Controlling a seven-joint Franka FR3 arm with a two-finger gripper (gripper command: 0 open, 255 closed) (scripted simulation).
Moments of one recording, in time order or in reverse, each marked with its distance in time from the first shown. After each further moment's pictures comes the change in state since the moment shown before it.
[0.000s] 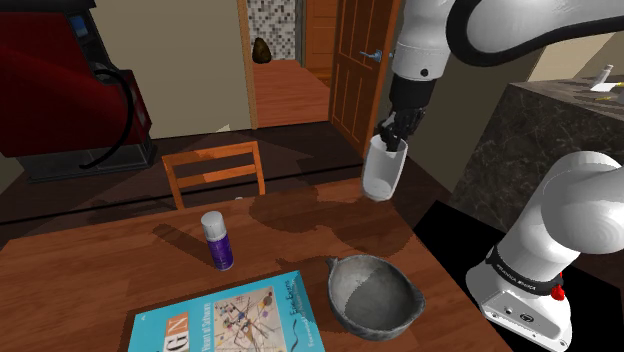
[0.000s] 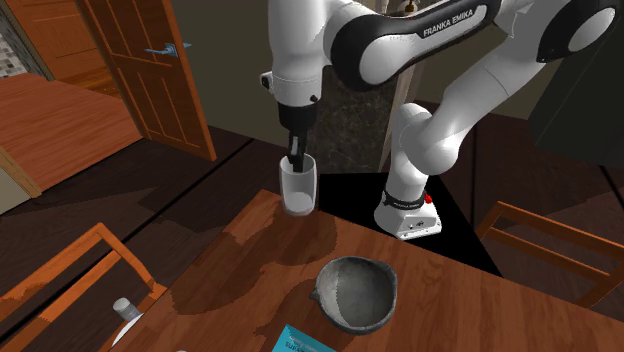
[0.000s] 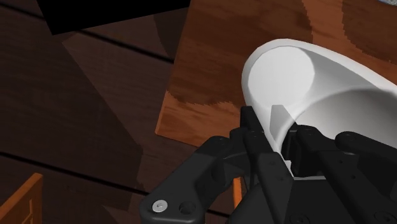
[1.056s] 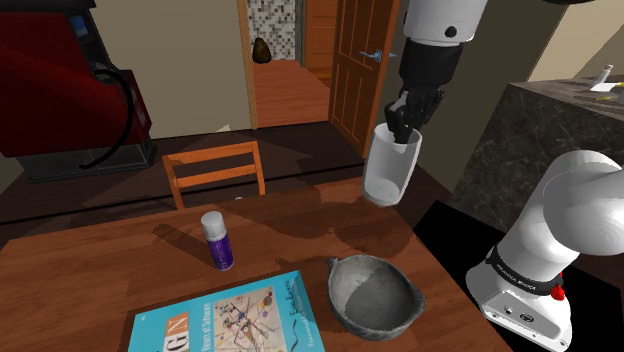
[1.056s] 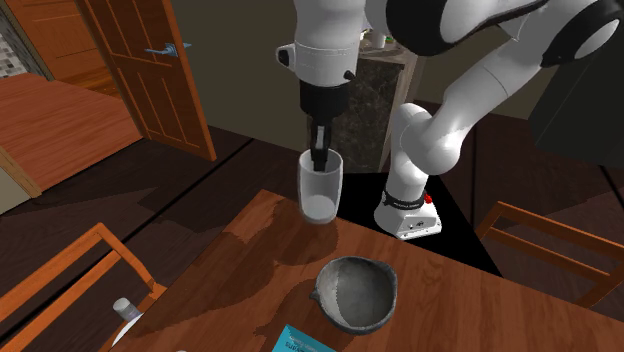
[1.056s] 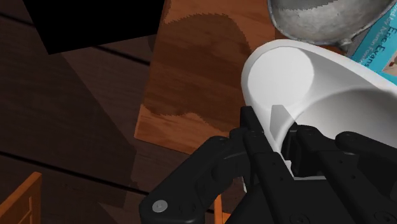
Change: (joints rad) arm 0.060 -0.038 0.113 0.181 0.077 -0.205 0.157
